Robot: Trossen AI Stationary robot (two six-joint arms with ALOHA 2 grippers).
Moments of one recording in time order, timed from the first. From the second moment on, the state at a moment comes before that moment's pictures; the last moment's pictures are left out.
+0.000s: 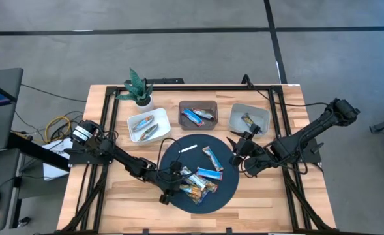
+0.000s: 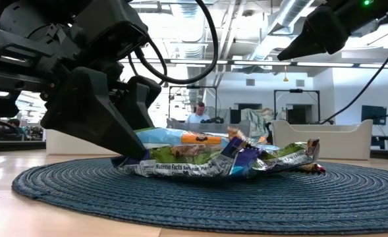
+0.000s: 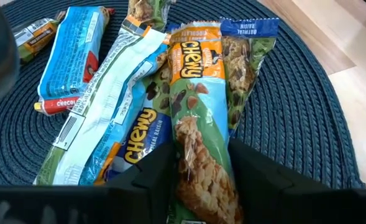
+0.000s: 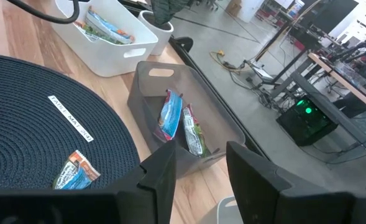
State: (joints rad) left arm -0.46 1.84 0.77 0.40 -0.17 -0.02; right arm 0.51 1.23 0.73 -0.38 1.10 0.29
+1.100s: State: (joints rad) left arm -0.43 1.39 0.77 -0.48 -1.03 -0.20; right arm 0.51 1.23 0.73 -0.39 1.10 0.29
